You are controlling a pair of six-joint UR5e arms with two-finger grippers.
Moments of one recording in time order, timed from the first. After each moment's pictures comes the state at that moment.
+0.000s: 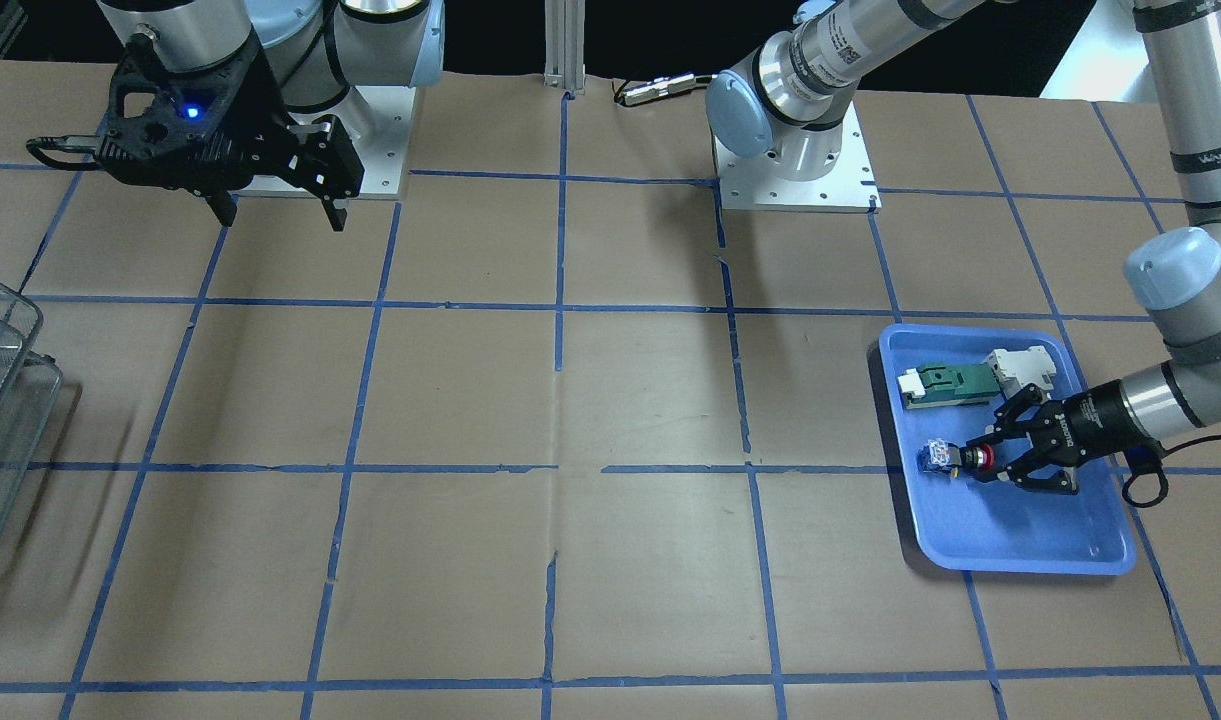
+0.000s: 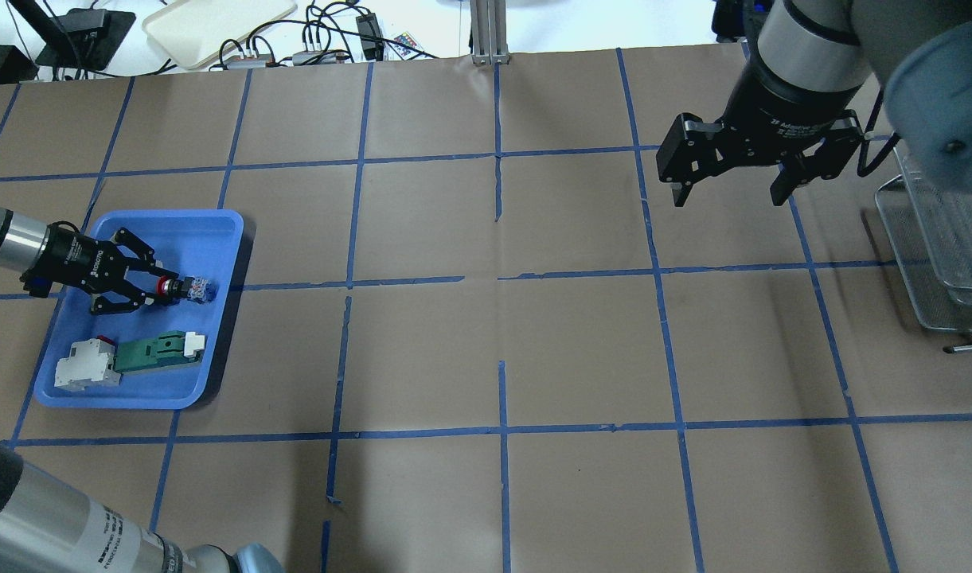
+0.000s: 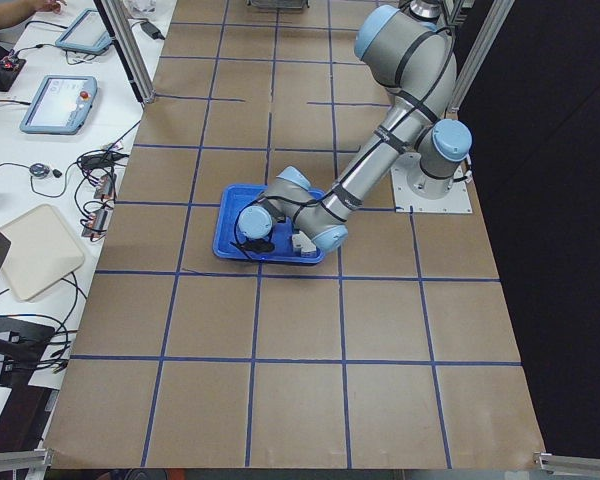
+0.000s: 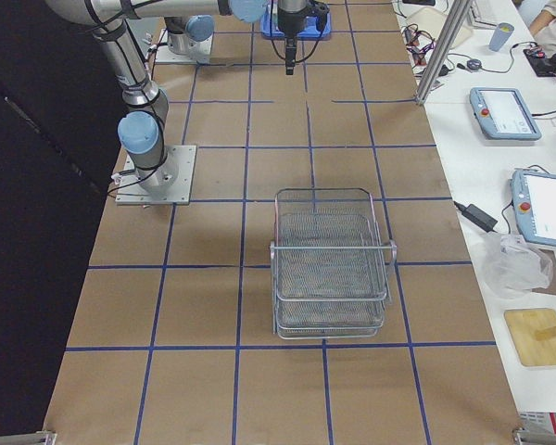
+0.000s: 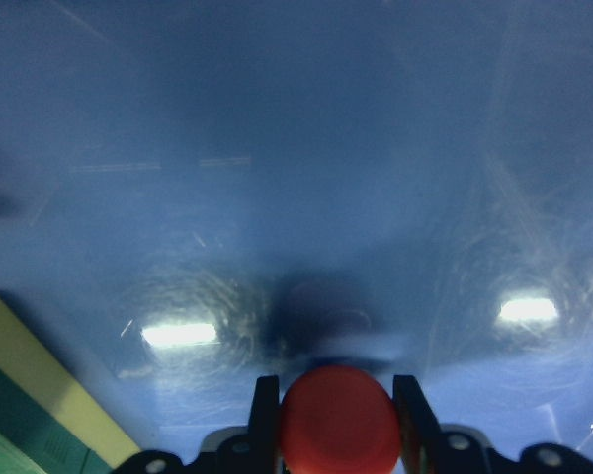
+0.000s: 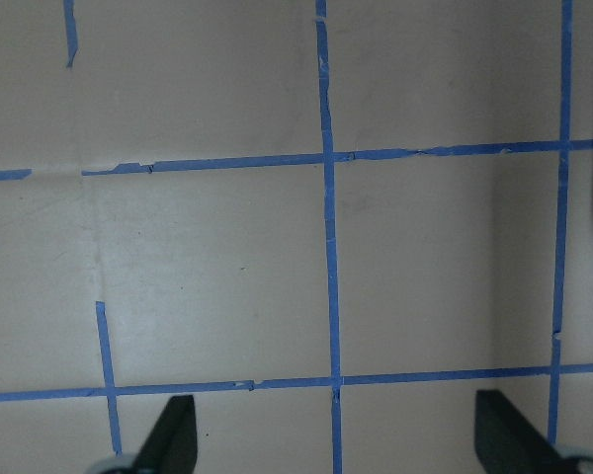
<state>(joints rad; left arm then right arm) -0.85 -2.12 -1.72 -1.30 1.13 -0.71 1.60 -1.63 1.60 -1.55 -1.57 0.07</state>
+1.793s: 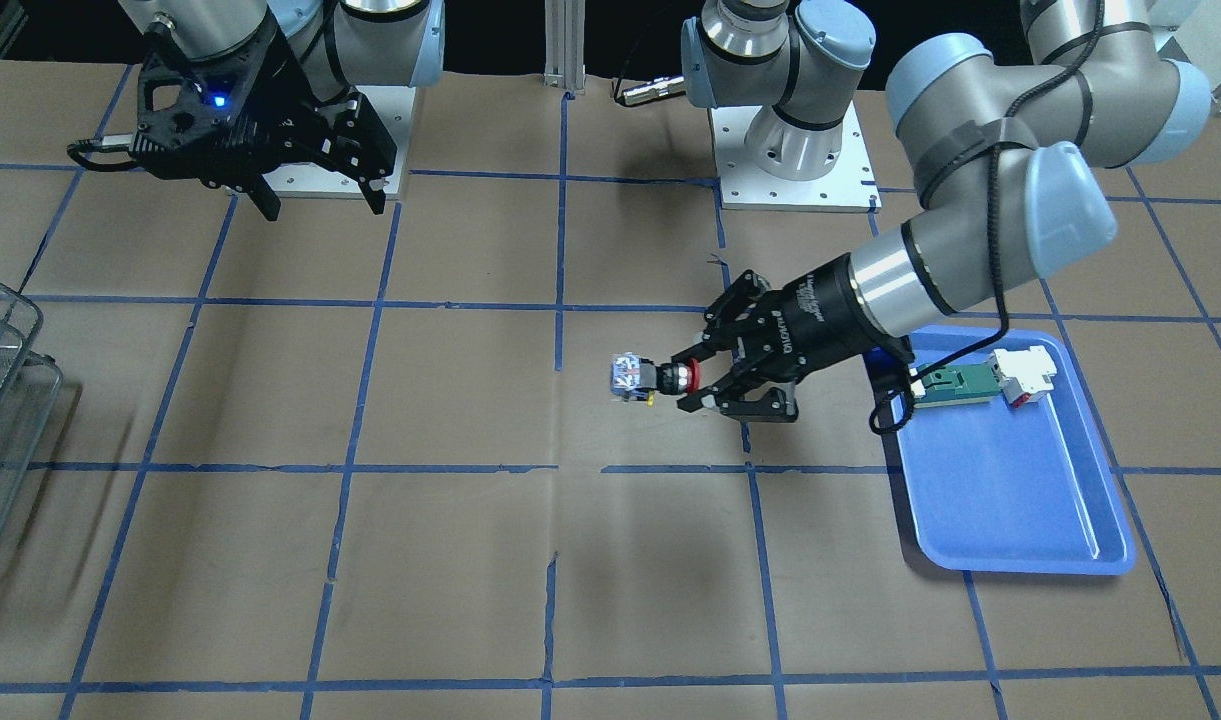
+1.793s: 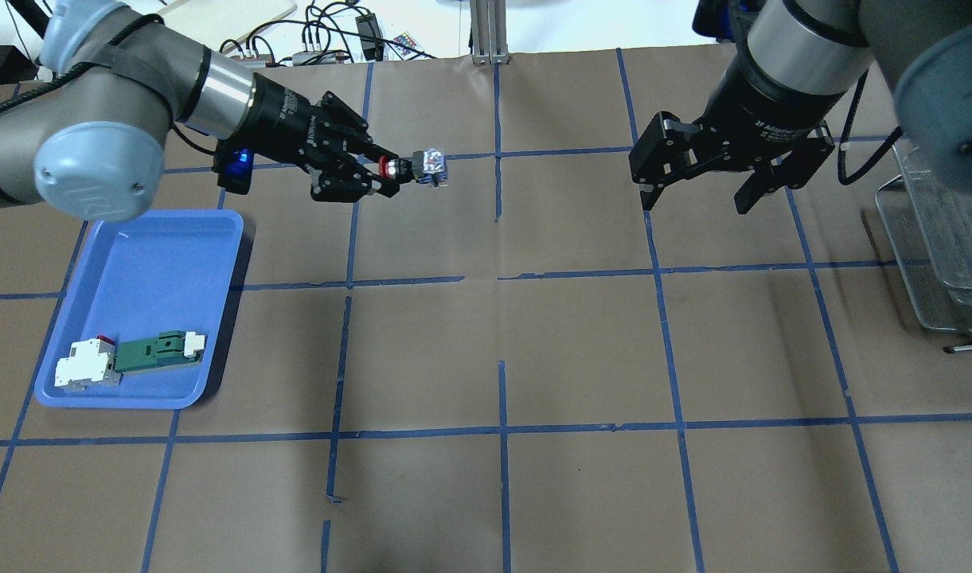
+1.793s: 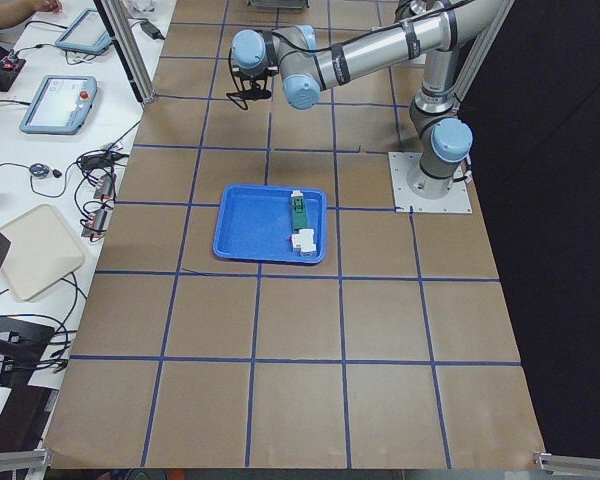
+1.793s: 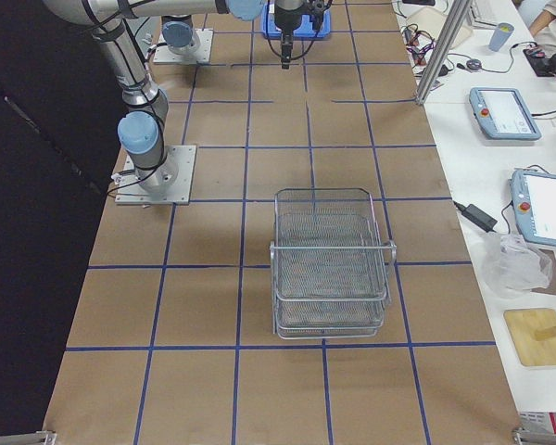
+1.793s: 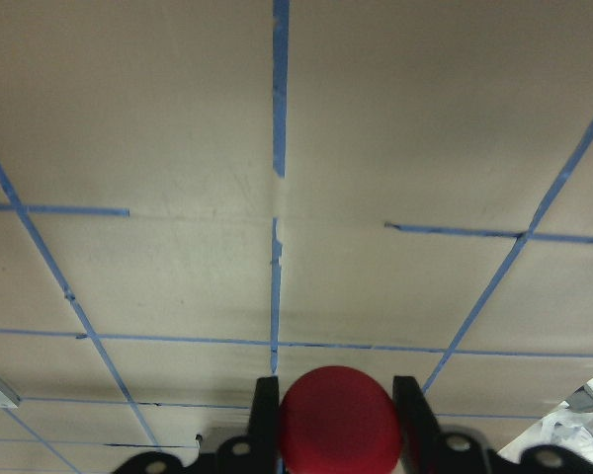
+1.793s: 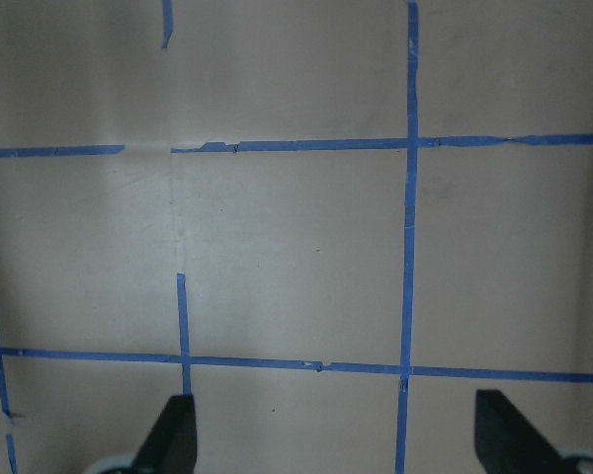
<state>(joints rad) -1.50 -1.76 -1.72 -1.25 0.82 -1.59 1.60 -1.64 1.60 -1.53 -1.43 -0.01</state>
